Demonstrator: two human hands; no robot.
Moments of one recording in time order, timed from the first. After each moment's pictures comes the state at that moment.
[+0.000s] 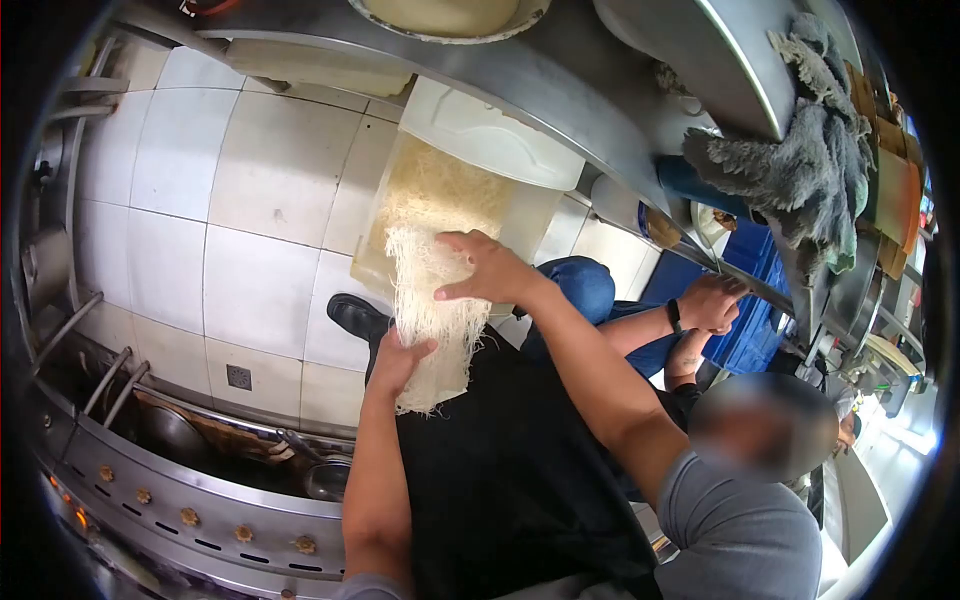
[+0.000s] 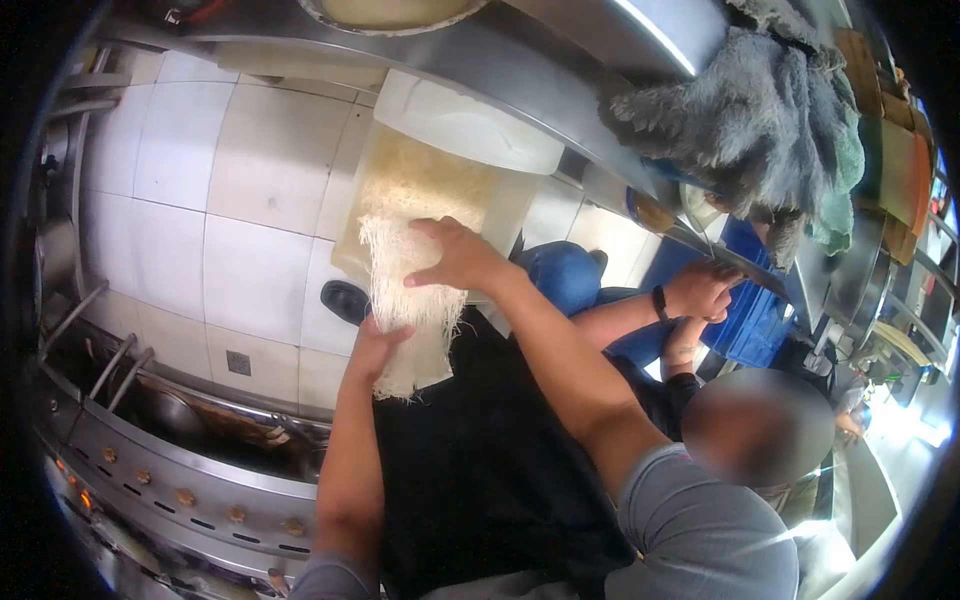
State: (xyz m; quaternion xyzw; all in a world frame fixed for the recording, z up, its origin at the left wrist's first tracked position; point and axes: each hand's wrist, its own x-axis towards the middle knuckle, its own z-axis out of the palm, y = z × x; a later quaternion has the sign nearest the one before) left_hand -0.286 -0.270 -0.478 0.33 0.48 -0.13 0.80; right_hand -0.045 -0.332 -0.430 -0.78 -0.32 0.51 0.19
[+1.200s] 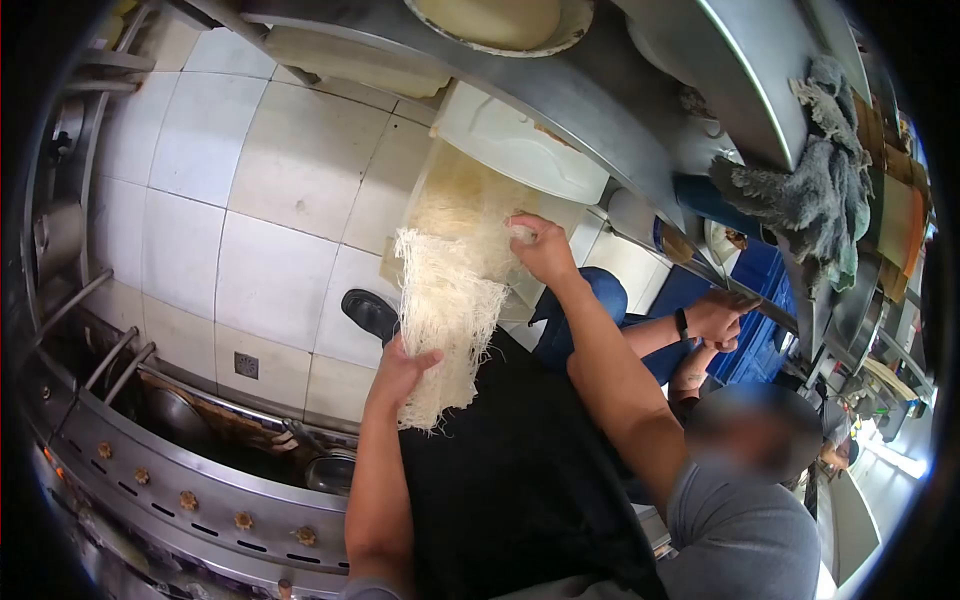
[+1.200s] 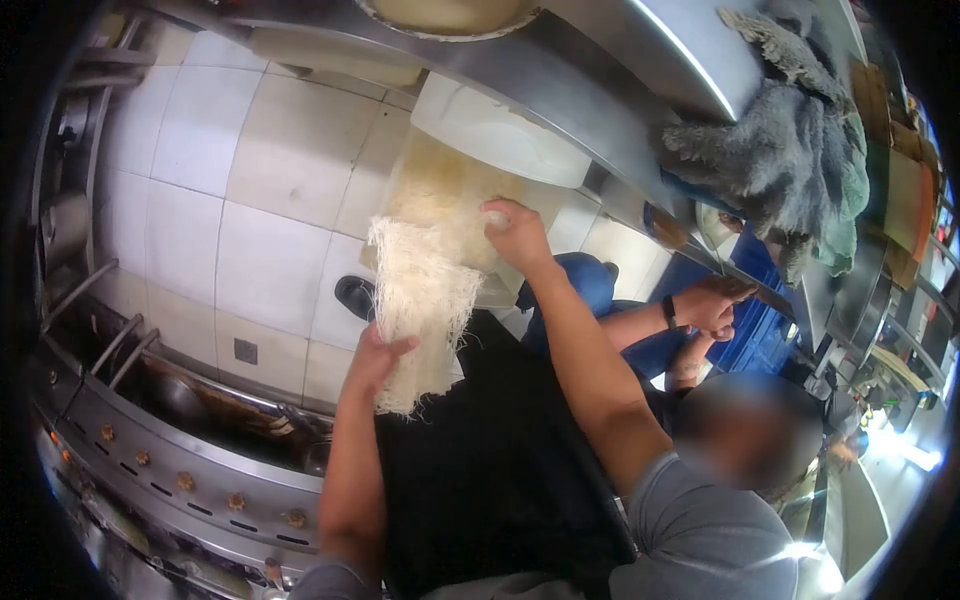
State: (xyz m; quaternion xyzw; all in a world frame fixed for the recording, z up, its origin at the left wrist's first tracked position) left_hand -0.308 -0.234 -0.447 0.28 0.48 -0.11 0.82; right_hand -0.020 -0.343 -0.482 -0.86 -0.26 0.31 0.32
